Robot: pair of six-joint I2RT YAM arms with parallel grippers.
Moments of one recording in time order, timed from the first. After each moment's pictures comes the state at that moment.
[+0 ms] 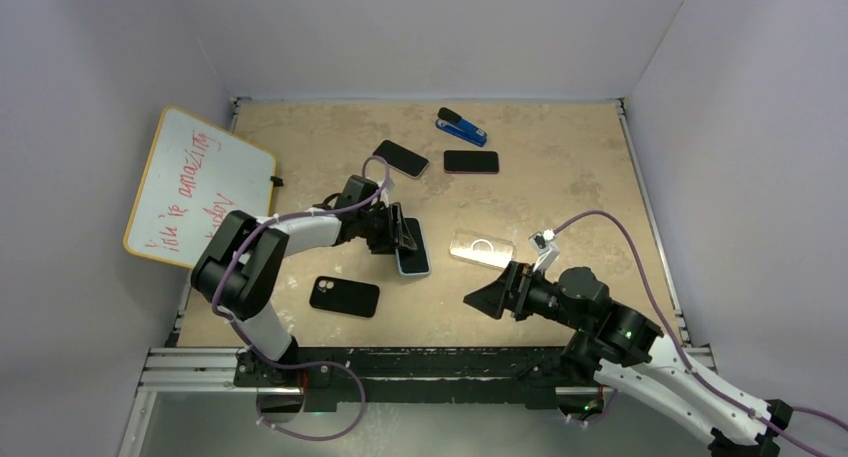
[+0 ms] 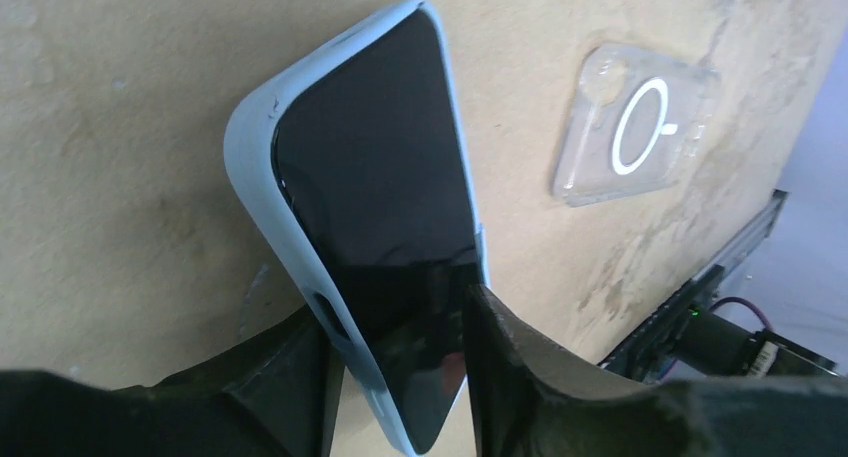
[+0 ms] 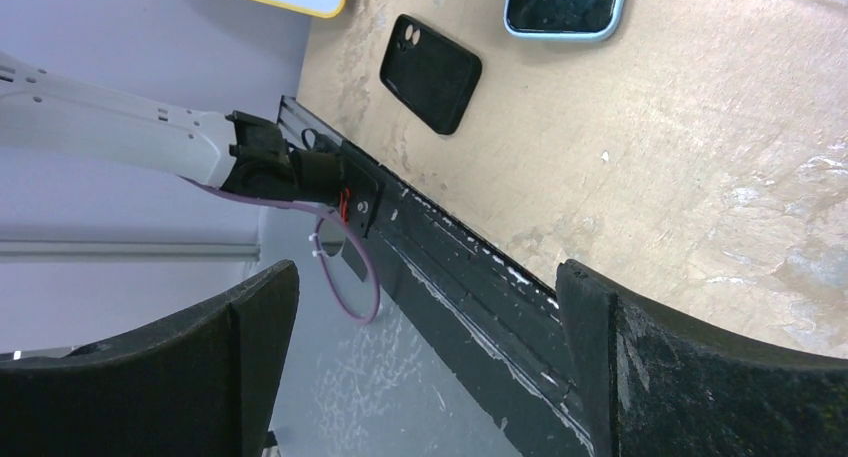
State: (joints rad) left arm -0.47 1.69 0.83 -0.05 0.45 -0.67; right arm 0.91 0.33 0.41 -0.44 -0.10 0.97
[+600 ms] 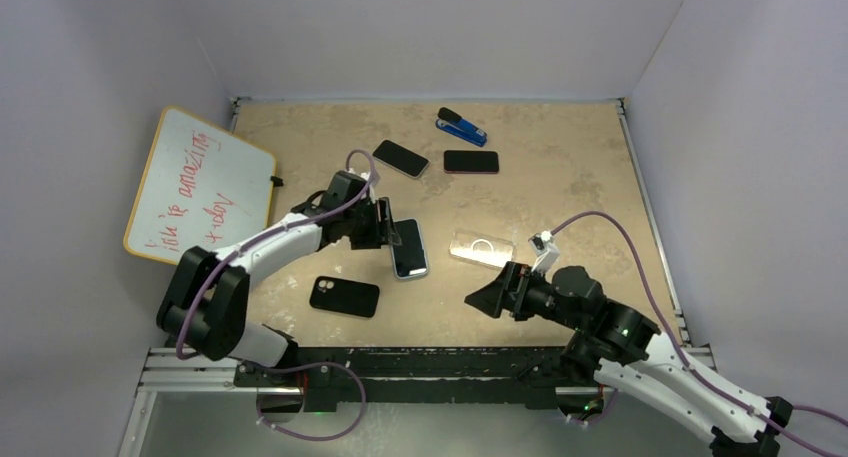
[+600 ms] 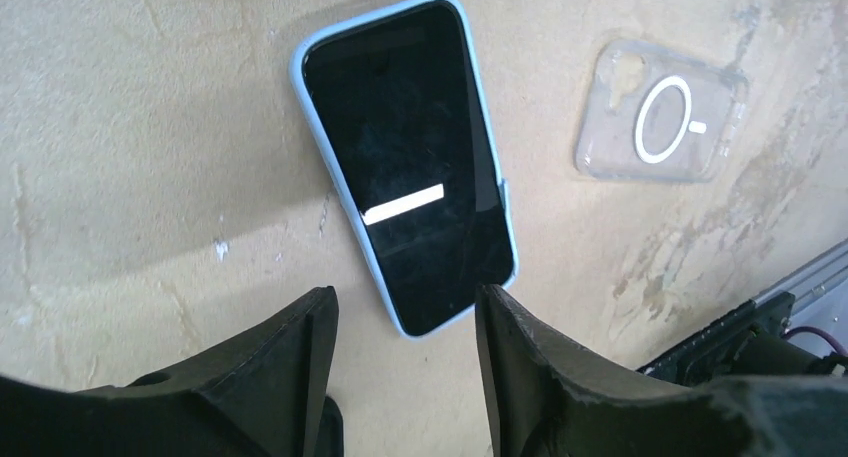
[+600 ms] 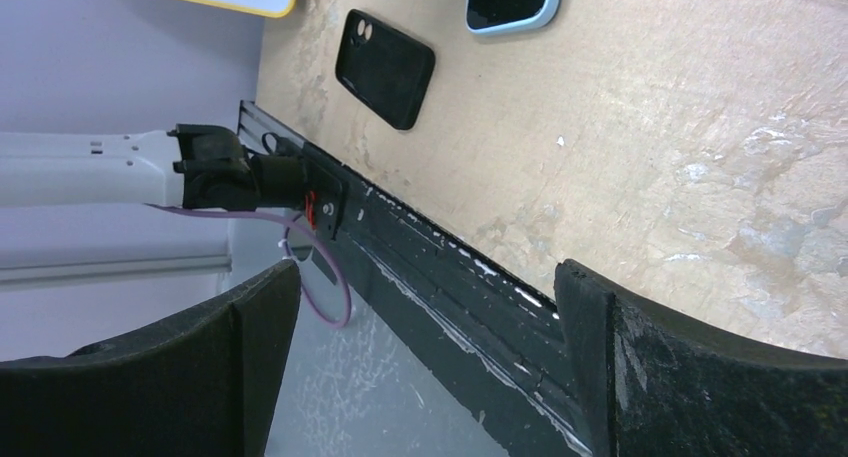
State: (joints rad) left arm -0.47 1.49 0.85 -0.30 0.24 -0.59; right arm 0.91 0.35 0.42 -0.50 -0.06 0.98
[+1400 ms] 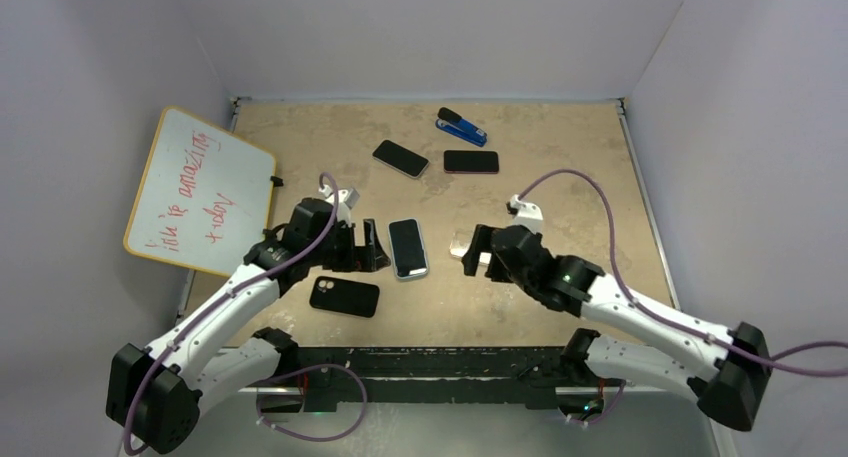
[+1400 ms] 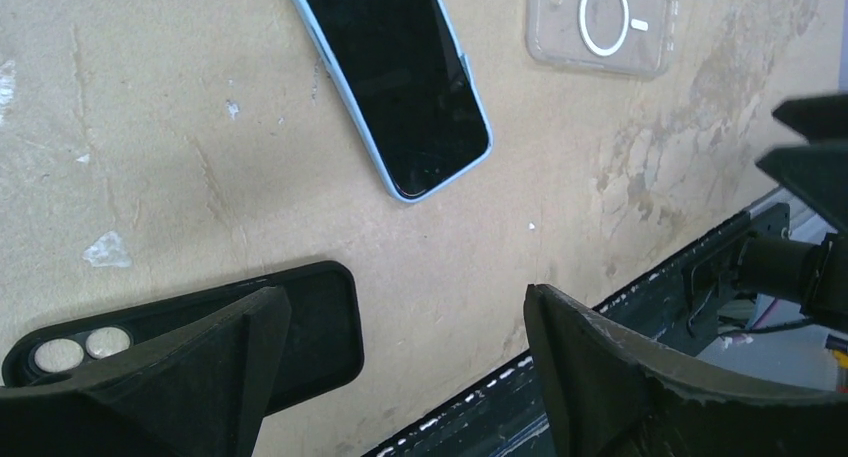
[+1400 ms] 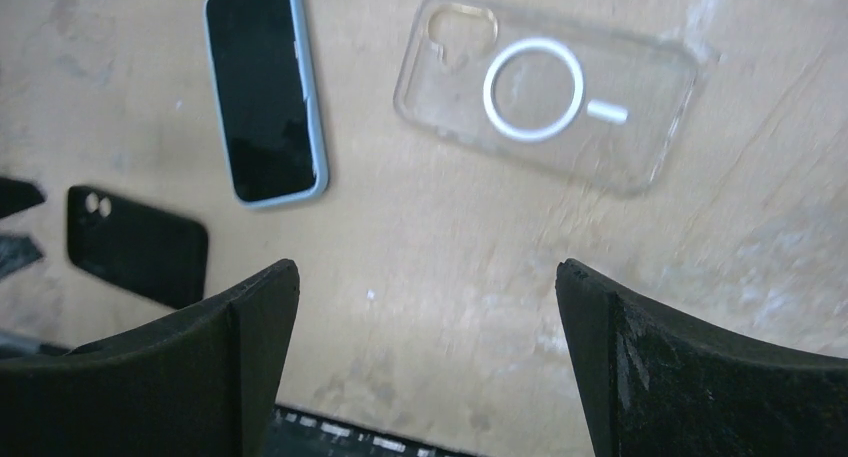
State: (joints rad) left arm -0.49 0.97 0.65 -0.46 0.23 -0.52; right arm 0.91 0.87 0.65 -0.56 0.35 0.90
